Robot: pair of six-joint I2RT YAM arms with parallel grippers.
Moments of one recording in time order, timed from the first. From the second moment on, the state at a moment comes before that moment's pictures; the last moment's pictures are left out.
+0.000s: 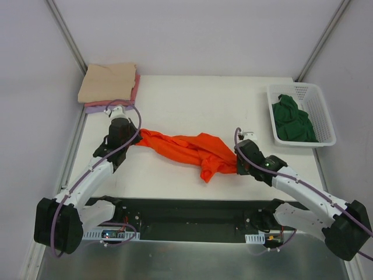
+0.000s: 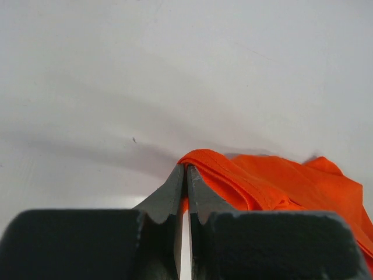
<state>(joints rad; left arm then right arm) -0.28 1.05 0.63 -0.11 -0.17 -0.58 0.71 0.98 0.66 -0.67 0.35 0.52</state>
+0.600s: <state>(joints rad) -0.28 1.09 0.57 -0.14 -0.07 -0.50 0.73 1.21 0.58 -0.48 0.02 0.34</state>
